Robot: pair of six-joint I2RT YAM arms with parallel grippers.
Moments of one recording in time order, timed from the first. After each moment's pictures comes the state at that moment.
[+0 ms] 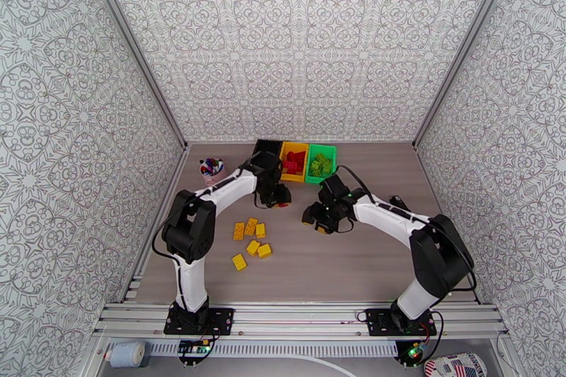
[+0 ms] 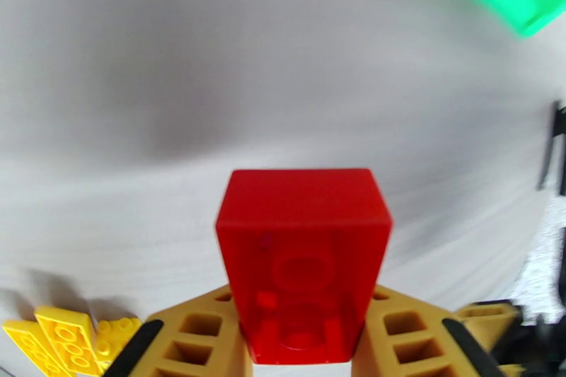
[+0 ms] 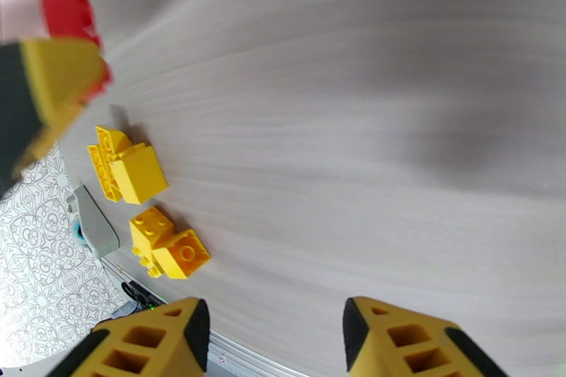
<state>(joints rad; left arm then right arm) -0.44 1.97 1.56 -0.76 0.35 -0.60 0.58 1.67 1.12 -0.58 -0.41 0.89</state>
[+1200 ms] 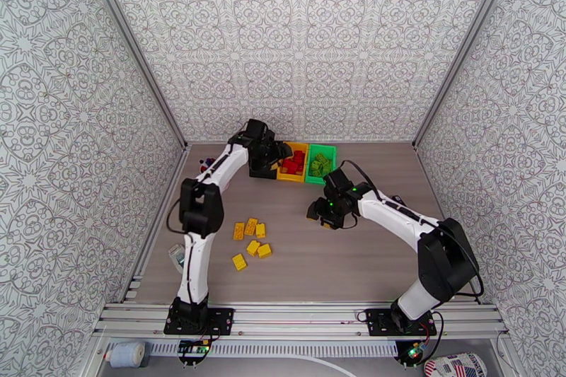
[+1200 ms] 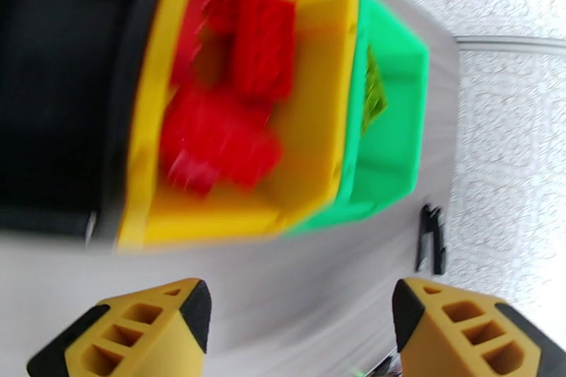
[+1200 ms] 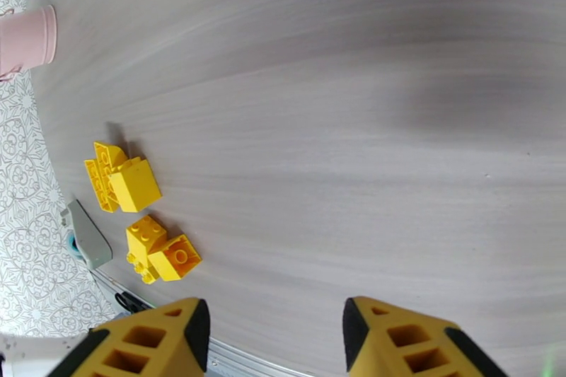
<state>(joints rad) -0.30 2.16 1.97 -0.75 0.49 -0.64 0.55 1.63 1.18 -0.72 -0.33 0.85</state>
